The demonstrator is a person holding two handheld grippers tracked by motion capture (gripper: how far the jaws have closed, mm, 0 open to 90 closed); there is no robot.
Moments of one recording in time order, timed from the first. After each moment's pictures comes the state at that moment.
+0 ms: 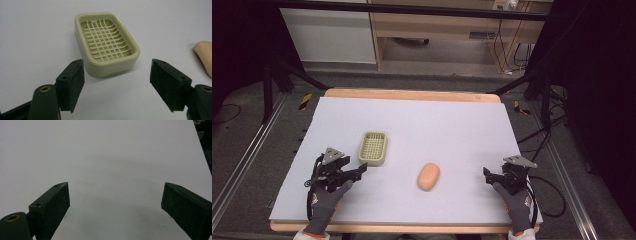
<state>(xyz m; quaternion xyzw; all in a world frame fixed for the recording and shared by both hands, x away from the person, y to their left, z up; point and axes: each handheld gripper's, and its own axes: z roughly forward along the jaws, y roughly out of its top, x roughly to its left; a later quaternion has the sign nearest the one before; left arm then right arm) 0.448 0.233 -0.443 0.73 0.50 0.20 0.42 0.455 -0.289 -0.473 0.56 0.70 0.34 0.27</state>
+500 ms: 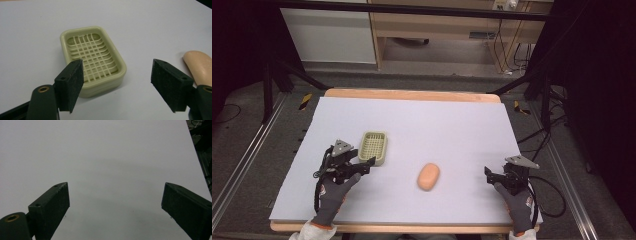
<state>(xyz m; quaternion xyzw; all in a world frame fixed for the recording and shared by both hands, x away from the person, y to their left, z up) 0.463 0.209 -0.426 0.74 0.48 0.20 0.43 0.452 -0.290 -0.469 0.56 0.70 0.35 0.28</state>
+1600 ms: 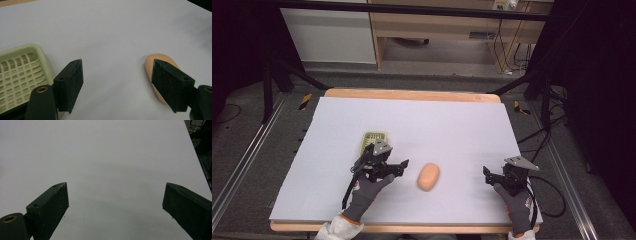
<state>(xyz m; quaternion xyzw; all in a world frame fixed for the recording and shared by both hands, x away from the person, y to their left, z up) 0.471 0.119 -0.426 0.79 0.41 0.18 0.42 0.449 -0.286 -0.468 0.55 0.69 0.36 0.29</state>
